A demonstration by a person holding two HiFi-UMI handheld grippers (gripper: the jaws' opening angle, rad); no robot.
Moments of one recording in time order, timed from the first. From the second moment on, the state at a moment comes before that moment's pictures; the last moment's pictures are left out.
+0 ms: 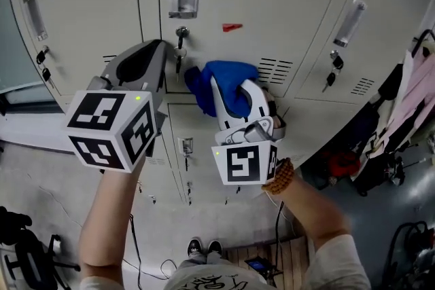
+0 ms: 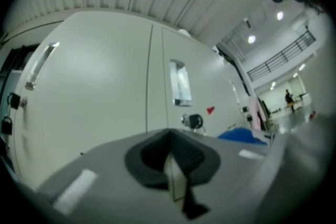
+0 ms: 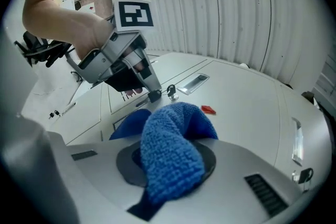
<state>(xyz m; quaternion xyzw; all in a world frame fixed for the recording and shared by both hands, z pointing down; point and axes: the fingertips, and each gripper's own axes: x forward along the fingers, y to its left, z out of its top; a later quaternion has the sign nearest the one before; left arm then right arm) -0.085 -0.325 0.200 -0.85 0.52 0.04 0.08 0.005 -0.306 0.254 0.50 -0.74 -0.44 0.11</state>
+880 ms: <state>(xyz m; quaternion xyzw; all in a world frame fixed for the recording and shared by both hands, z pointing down) -0.061 -0.295 0.095 -0.84 0.51 0.07 0.19 0.013 -0.301 0.139 0.49 -0.73 -0.48 0.06</state>
